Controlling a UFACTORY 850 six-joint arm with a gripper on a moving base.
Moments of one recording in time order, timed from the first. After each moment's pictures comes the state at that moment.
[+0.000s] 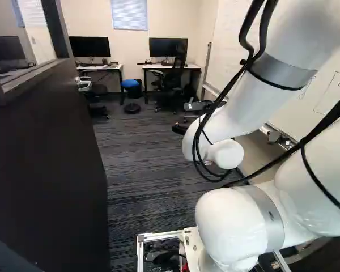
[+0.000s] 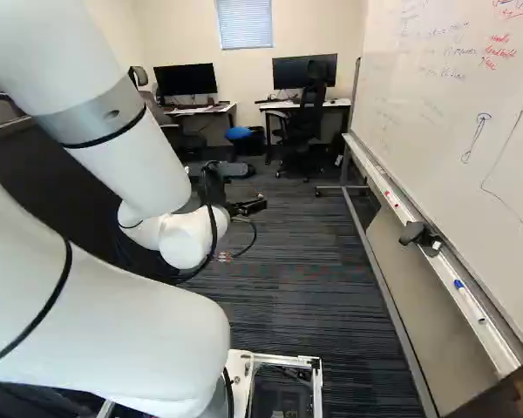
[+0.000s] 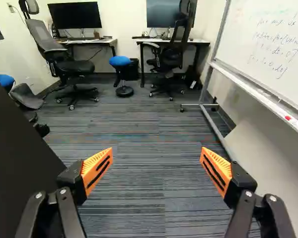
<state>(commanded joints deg) 0.0 16.0 -5.0 0.0 50.0 0.0</state>
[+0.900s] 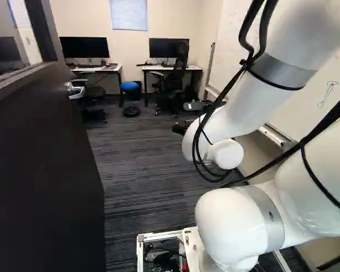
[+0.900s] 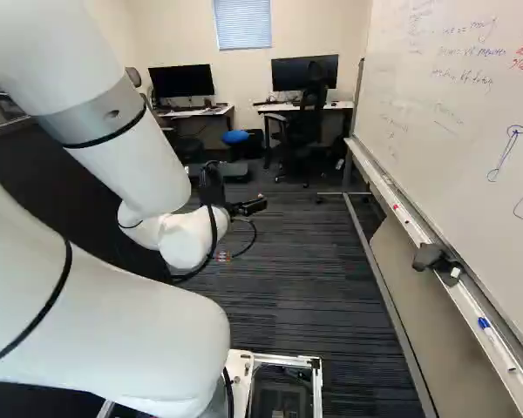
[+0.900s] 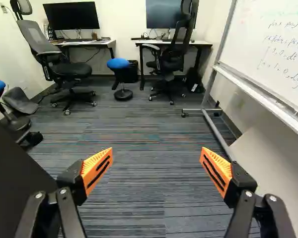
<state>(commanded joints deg) 0.0 16.0 -5.0 0.0 50.0 0.0</state>
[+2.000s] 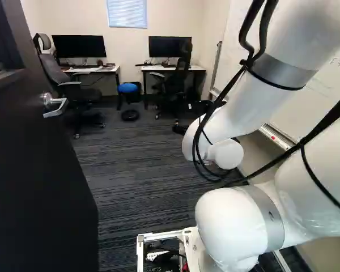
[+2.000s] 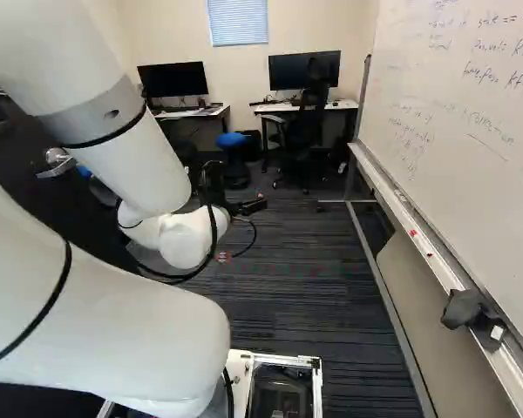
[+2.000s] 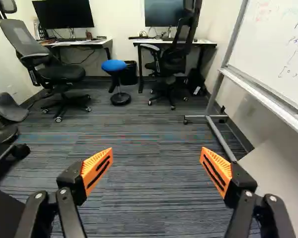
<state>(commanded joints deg) 0.0 16.0 -5.0 0.0 50.0 0.0</state>
